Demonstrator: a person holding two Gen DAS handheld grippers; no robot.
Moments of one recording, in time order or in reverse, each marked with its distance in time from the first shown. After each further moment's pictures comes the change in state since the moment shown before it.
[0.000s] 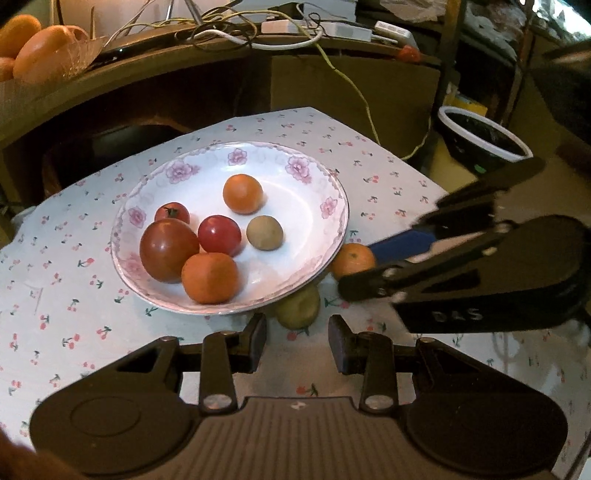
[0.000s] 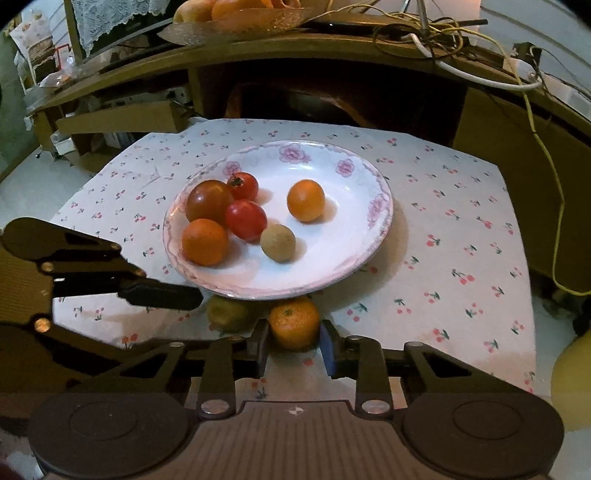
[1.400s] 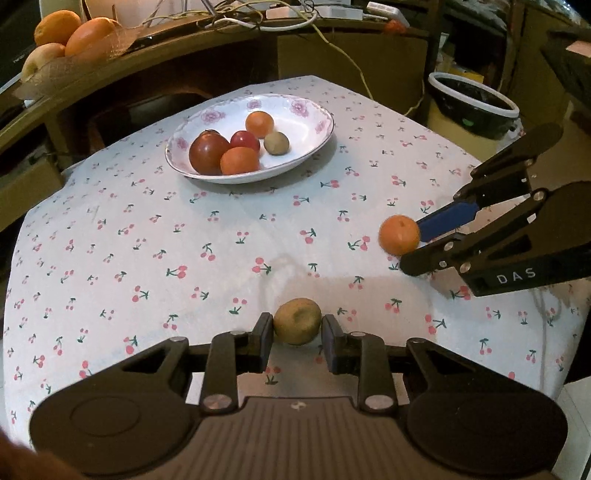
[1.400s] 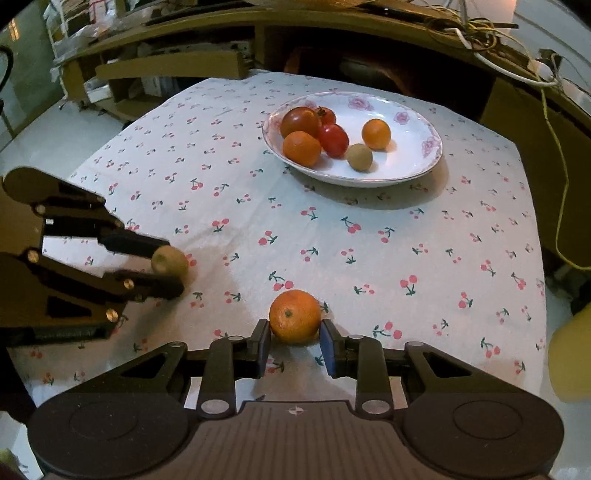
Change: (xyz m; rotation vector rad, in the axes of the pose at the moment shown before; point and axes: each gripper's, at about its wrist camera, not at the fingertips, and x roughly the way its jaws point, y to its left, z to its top) left arm -0.071 -0.013 -0.082 0.044 0.060 0.072; right arm -0.043 0.066 -0.062 -0.093 0.088 0.002
